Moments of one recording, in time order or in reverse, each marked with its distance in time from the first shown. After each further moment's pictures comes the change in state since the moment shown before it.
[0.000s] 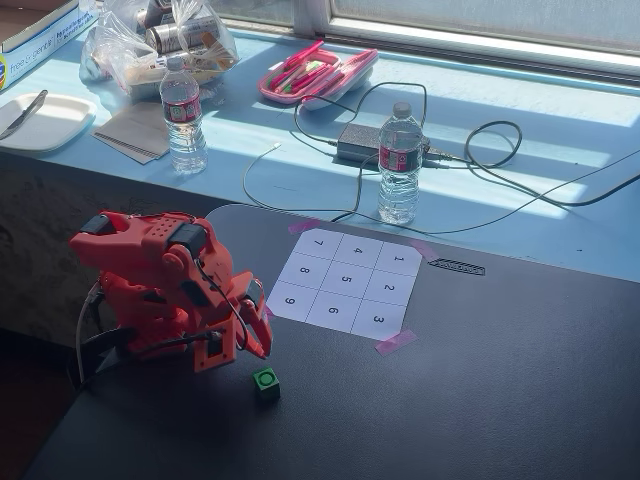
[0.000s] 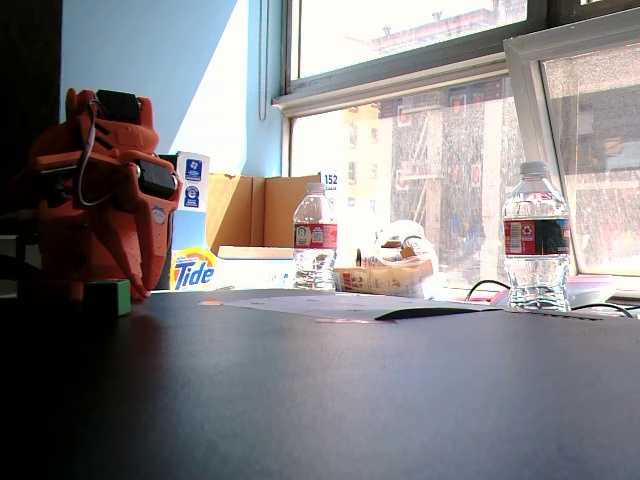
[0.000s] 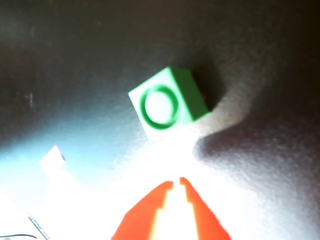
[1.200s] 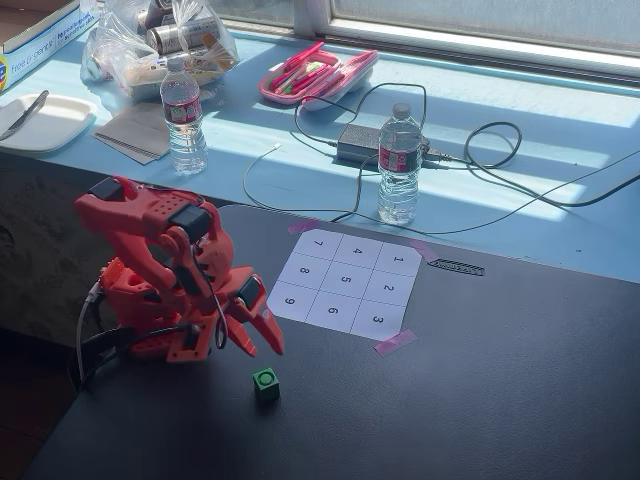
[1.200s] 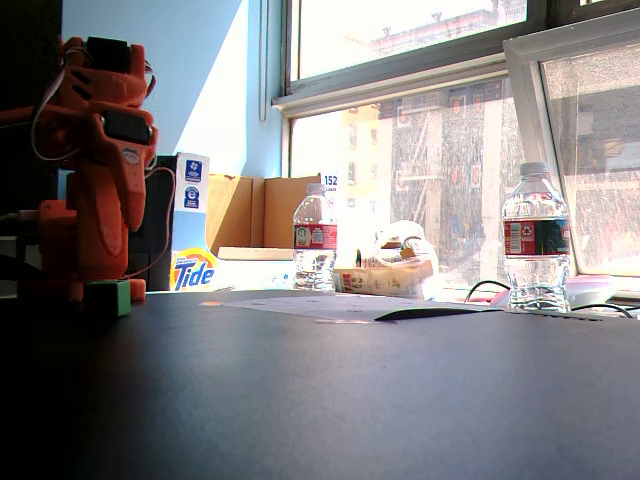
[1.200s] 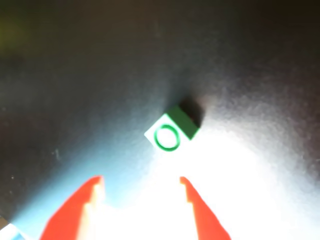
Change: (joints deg) arm 10.7 -30.6 -24.6 -0.2 5.7
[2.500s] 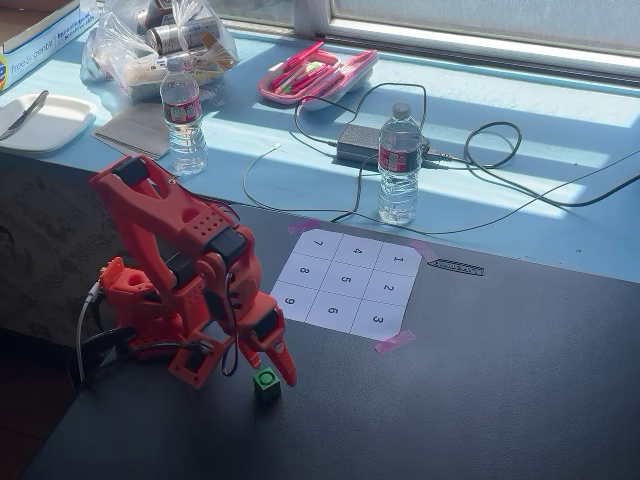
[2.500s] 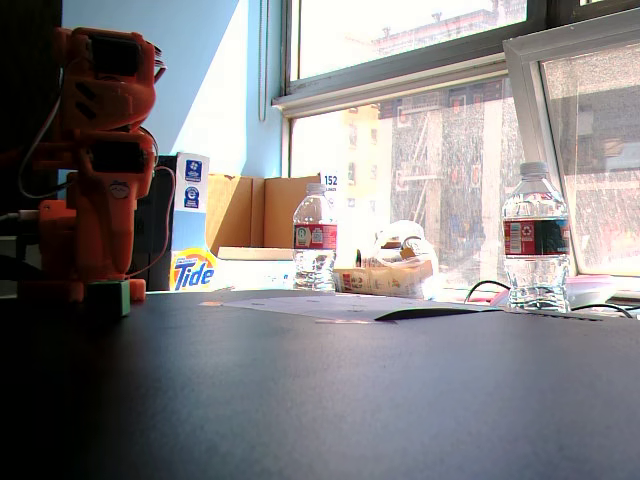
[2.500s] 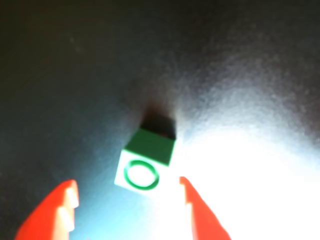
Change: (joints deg) arm 1.4 -25.1 -5.0 -9.4 16.6
